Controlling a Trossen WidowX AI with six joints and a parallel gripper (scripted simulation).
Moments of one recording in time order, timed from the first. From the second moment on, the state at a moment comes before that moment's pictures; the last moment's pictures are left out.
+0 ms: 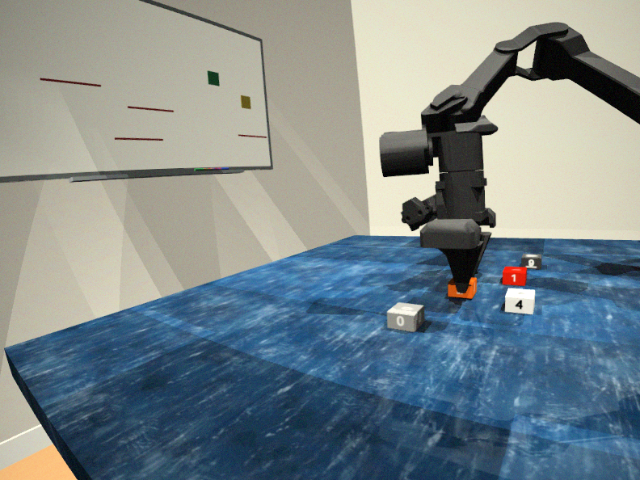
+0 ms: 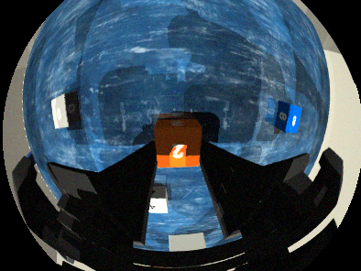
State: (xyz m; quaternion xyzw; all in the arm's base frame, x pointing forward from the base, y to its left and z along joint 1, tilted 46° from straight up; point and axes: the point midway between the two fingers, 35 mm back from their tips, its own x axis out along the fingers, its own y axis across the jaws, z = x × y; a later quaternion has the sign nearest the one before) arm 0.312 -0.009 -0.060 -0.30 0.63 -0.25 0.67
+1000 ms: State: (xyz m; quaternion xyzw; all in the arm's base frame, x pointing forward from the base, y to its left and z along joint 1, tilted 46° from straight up) arm 0.315 -0.007 -0.058 -0.29 0.63 -0.25 0.68
